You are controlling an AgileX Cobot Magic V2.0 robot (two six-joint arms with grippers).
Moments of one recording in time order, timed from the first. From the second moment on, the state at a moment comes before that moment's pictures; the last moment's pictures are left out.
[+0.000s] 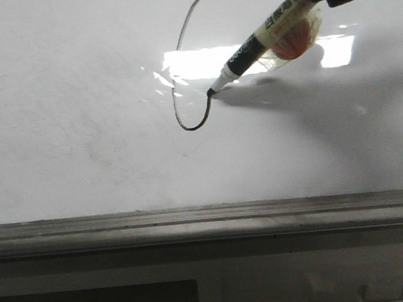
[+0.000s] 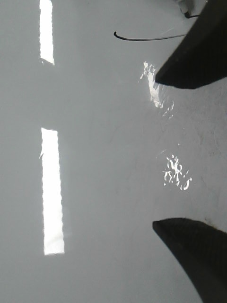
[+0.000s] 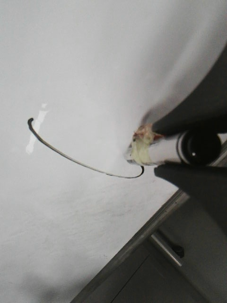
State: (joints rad) left arm -0.14 0.53 -0.49 -1.25 0.35 1.15; right arm 0.41 0.95 -0.71 0.79 0.48 -0.71
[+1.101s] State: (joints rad) left arm -0.43 0.74 -0.63 -1.28 0.61 1.31; right arm 0.54 1.12 -1.09 0.78 0.86 -0.76
